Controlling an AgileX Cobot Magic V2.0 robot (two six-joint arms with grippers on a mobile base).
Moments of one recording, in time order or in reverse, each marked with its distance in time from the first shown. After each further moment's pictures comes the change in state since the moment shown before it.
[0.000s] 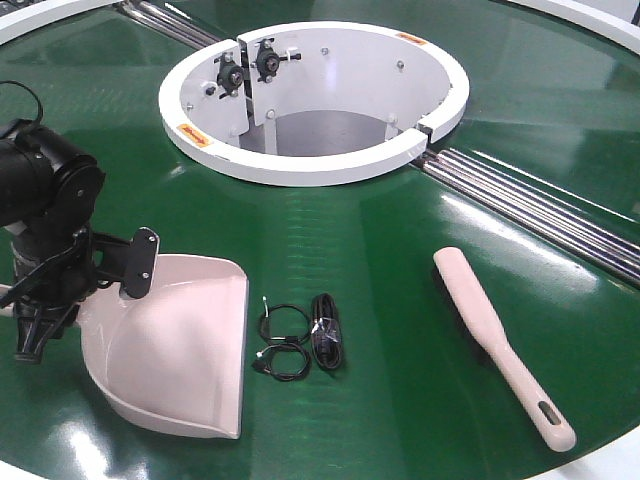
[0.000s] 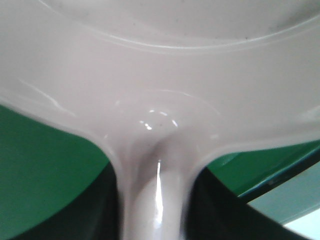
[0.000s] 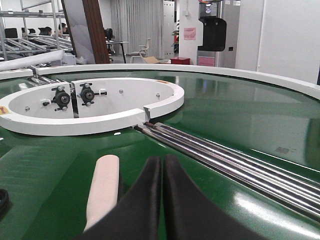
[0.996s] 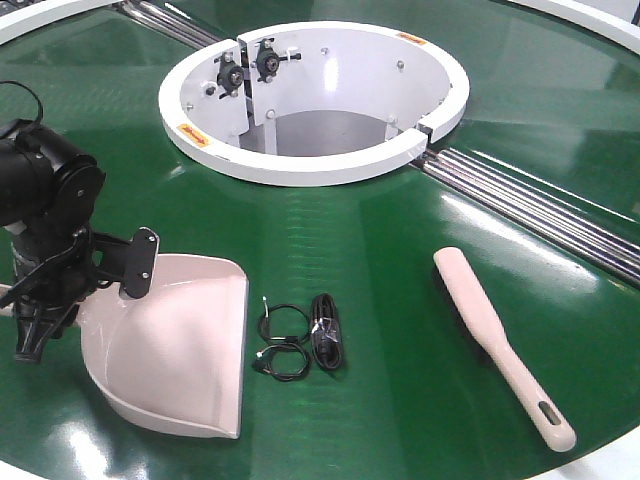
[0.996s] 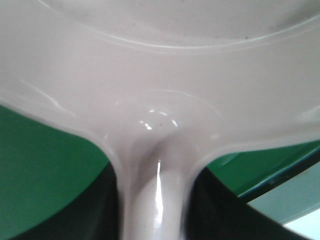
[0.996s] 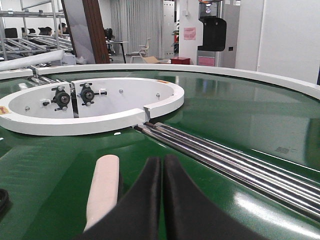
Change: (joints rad) left arm 0.000 0.000 0.000 0.002 0.000 0.000; right arm 0.000 0.000 0.000 0.000 0.000 0.000
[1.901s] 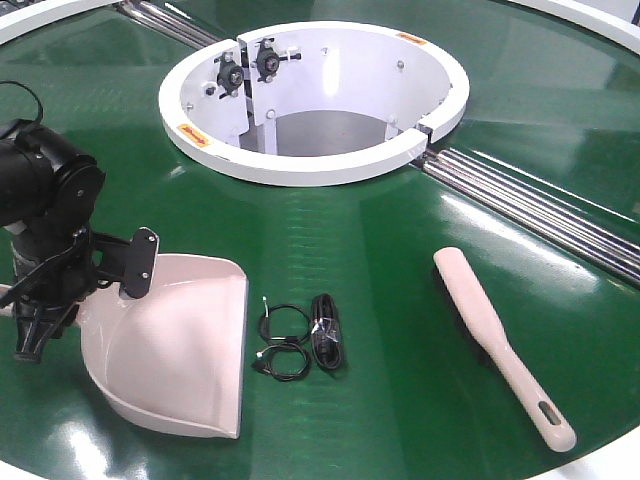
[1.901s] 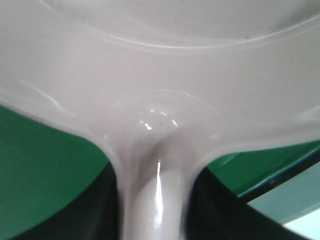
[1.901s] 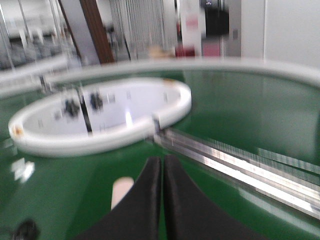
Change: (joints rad) left arm 0.000 0.000 0.000 0.001 0.000 0.000; right arm 0.000 0.301 -0.343 0.029 0.203 0.079
